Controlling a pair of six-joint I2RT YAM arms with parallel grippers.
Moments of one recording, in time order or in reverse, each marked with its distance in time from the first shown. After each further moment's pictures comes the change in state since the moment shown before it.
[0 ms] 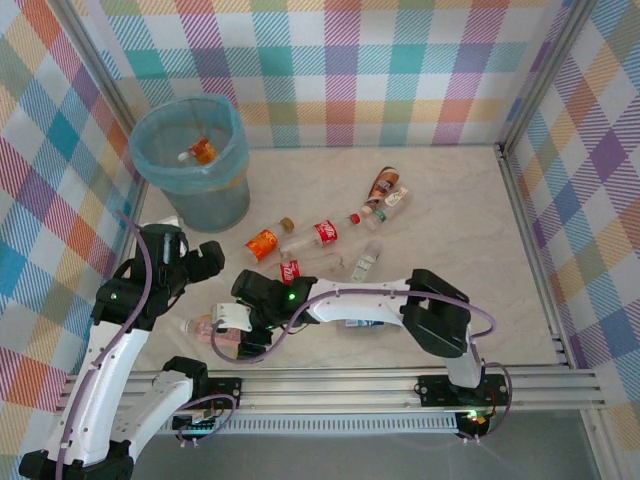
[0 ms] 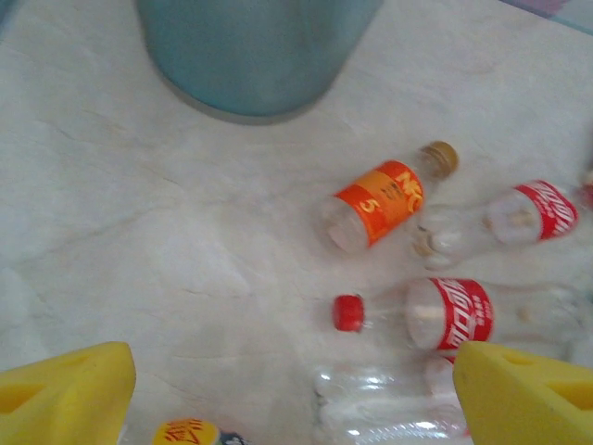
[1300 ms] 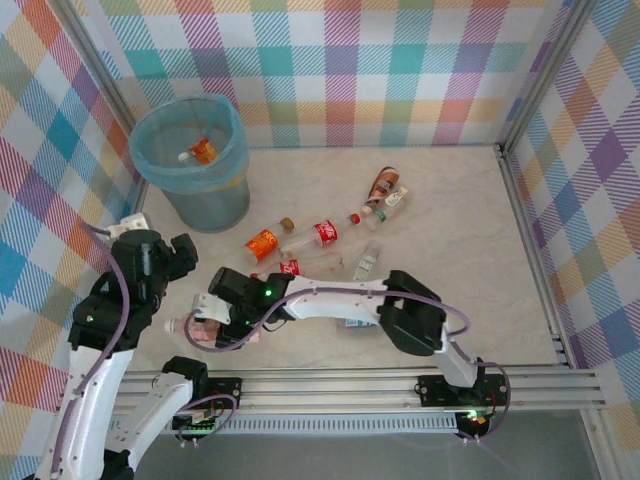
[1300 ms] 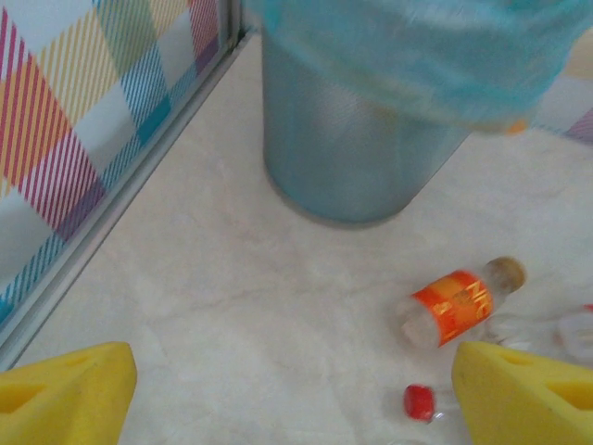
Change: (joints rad) left arm 0.000 -0.062 0.129 -0.034 -0.244 0.029; right arm 0.024 0.119 0.247 -0.114 0.082 0.129
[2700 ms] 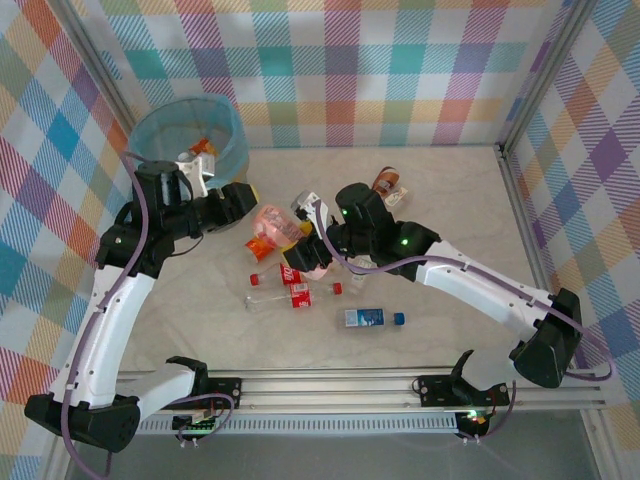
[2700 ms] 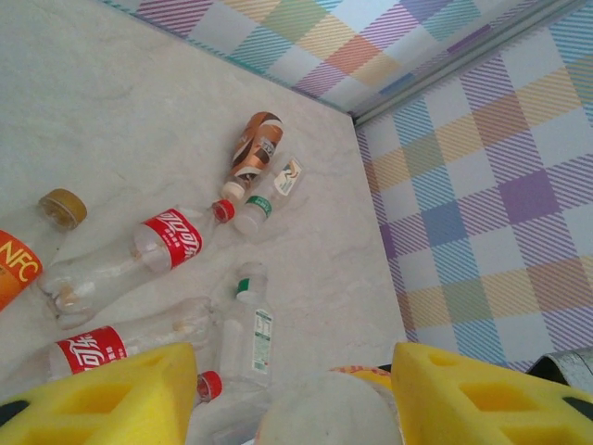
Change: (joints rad) left arm -0.005 0.366 0.196 0.294 0.903 -0.206; right arm -0.391 -0.702 -0.433 0.137 -0.161 0.275
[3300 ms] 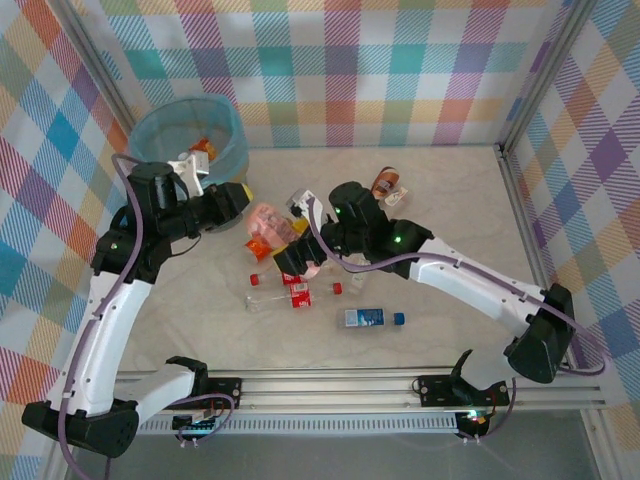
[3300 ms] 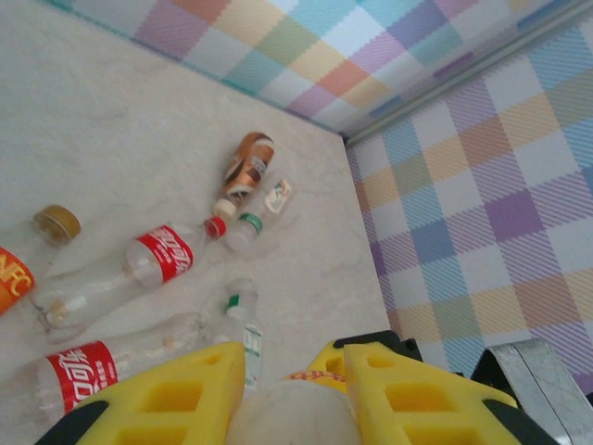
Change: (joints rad) left arm -0.004 -0.029 0.018 0.021 -0.059 -0.032; right arm 0.005 0.050 0.053 -0.006 0.041 0.021
